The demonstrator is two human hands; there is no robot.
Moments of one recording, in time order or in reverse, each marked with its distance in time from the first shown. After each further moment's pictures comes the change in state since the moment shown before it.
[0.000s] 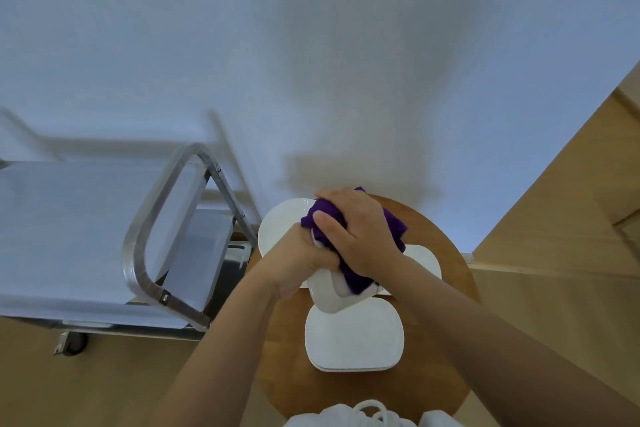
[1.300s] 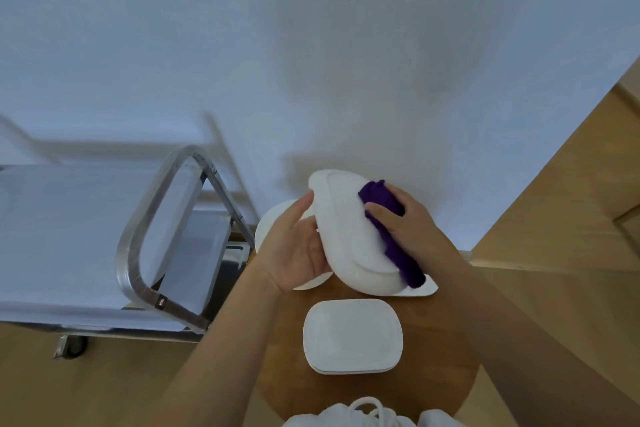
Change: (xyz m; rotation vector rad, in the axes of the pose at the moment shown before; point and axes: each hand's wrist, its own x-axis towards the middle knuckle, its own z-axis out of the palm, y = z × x) left_hand 0.025 0.000 0.001 -0.707 -0.144 -0.204; right_hand -0.002 0.057 -0.047 0.407 -0.056 0.643
